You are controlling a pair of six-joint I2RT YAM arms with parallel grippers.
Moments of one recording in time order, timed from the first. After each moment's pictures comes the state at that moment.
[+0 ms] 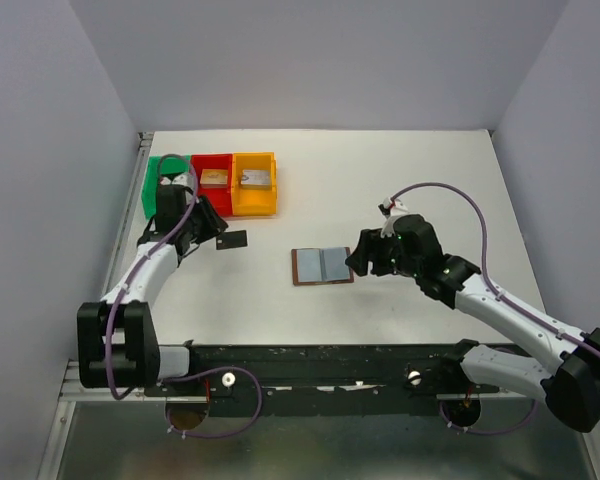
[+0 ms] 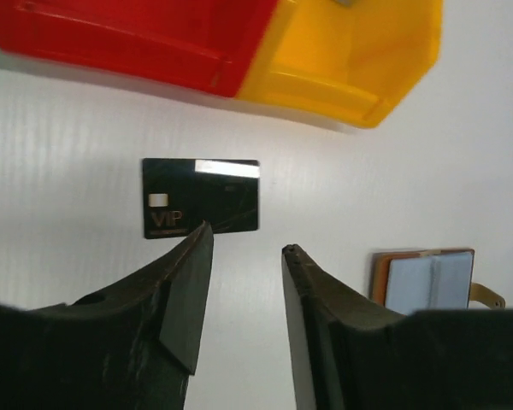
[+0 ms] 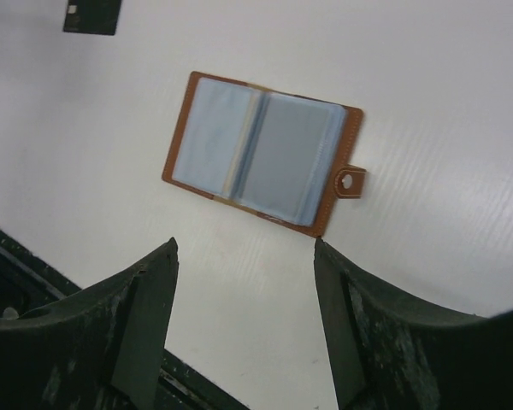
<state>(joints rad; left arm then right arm) 0.07 1.35 0.80 -0.16 0.28 -0.46 0.64 1.06 0.70 -0.22 -0.07 0.43</state>
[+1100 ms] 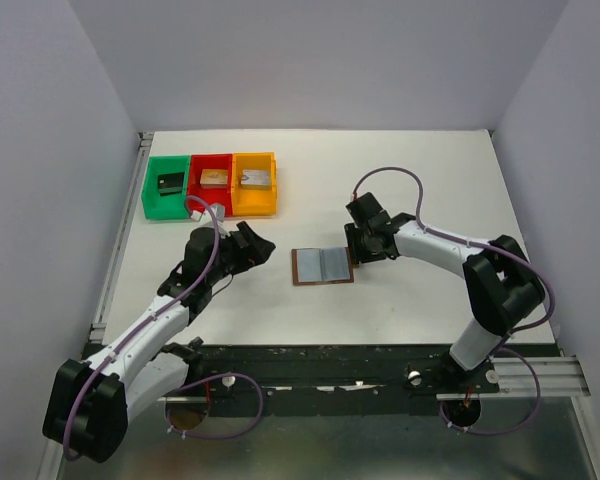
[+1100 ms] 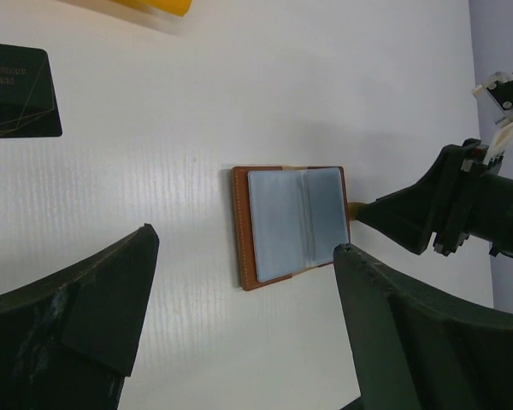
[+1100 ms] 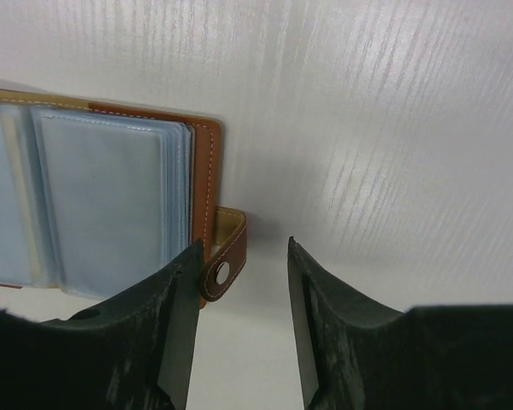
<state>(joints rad) -0.39 0.94 0.45 0.06 0.11 -0.76 0.61 1.67 1.03 -0.45 0.14 0.36</state>
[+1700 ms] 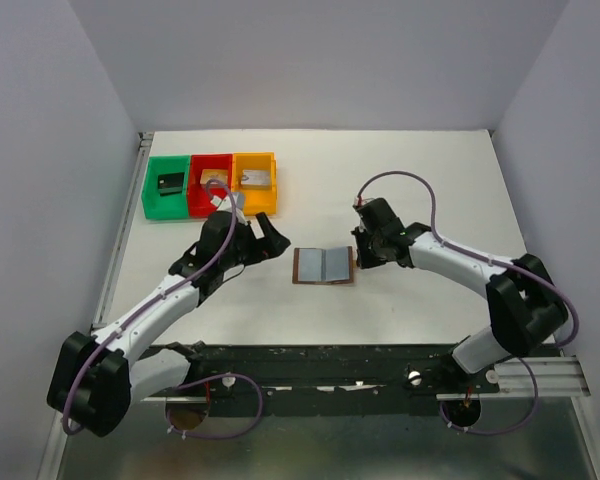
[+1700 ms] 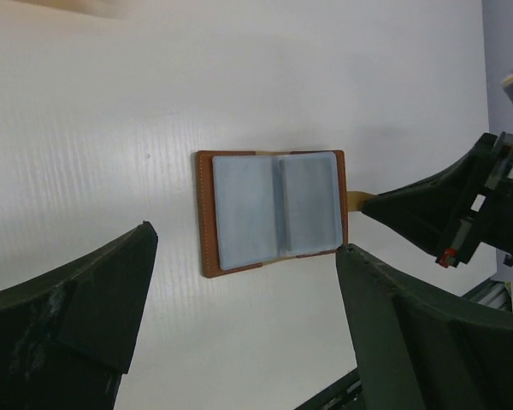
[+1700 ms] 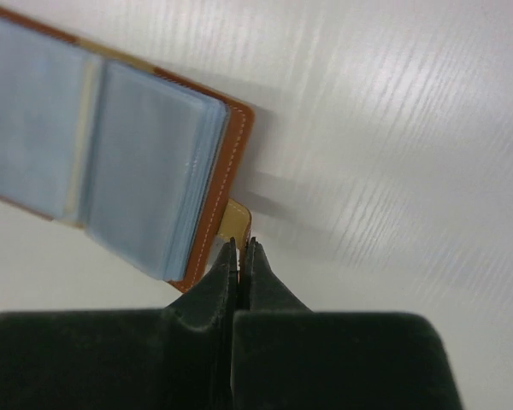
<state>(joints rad) -0.45 1.06 0.58 -0.02 0.14 -0.73 0.61 1.59 0.95 -0.40 0.09 0.31</state>
